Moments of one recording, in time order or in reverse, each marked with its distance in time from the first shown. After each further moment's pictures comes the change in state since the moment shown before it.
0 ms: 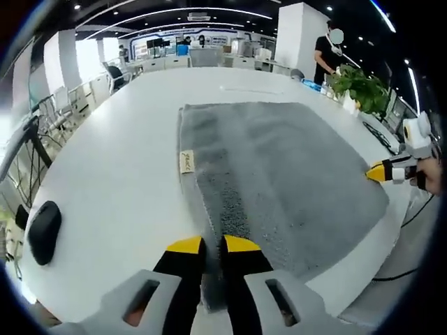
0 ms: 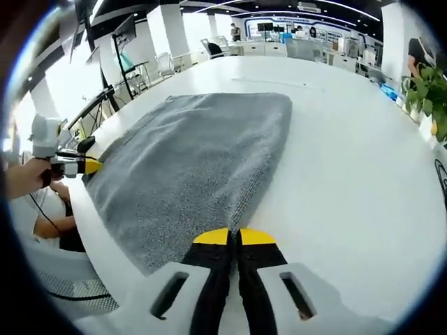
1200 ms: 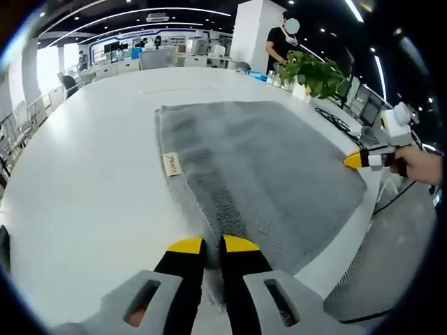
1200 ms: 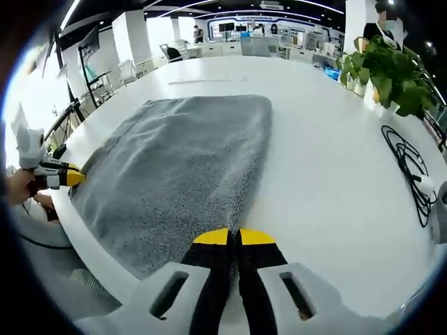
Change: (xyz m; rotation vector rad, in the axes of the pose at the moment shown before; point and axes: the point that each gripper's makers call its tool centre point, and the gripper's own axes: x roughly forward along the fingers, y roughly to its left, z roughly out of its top) left arm 0.019 -0.155 0.011 0.110 -0.002 -0.257; right arm -0.080 -0.132 -0.058 0.095 0.021 -0.189
